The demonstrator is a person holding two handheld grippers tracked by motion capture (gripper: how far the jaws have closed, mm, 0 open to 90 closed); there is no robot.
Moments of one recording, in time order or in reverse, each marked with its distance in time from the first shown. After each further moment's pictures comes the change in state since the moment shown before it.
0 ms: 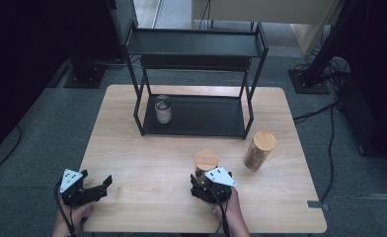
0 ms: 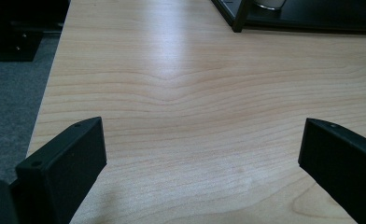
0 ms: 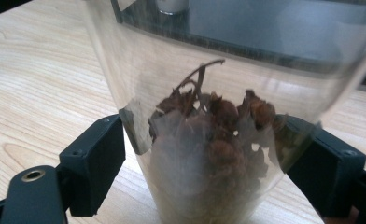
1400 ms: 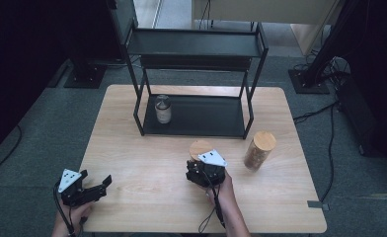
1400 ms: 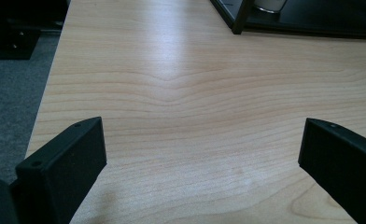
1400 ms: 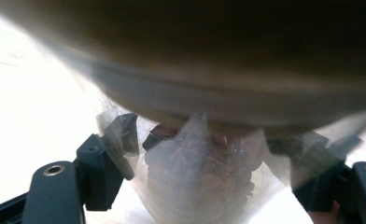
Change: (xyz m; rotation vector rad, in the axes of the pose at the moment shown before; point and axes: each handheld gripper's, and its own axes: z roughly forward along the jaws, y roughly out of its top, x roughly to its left) left arm 0.002 0.000 -0.001 -0.005 -0.010 -0.017; right arm 0.003 0.041 0.030 0.075 -0.038 0.008
